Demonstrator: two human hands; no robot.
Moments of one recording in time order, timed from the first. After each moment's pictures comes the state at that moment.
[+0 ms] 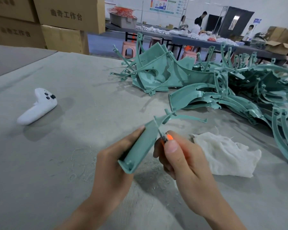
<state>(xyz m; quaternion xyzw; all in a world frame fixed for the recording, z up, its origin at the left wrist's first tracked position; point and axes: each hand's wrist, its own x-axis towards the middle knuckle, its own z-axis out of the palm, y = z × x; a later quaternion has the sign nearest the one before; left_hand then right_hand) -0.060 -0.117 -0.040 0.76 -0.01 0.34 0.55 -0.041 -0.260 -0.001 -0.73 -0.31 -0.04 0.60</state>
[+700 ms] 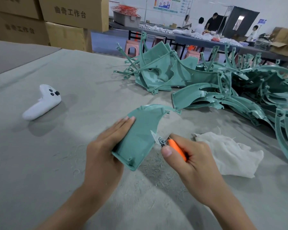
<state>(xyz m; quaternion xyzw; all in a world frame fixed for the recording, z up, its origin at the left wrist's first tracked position) -0.056 -0.092 -0.047 0.78 -0.05 0.37 0.50 -0.030 -0.273 -0.007 -0.82 -0.33 -0.11 0.46</state>
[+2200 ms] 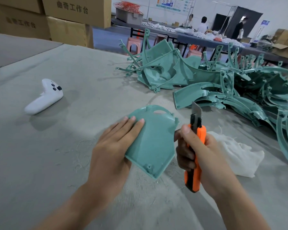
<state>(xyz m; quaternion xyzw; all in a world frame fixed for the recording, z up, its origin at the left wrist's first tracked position) -0.050 -0.090 -0.050 0.85 -0.11 0.35 0.37 -0.019 -0.282 -0.002 -0.67 -0.15 0.13 0.71</state>
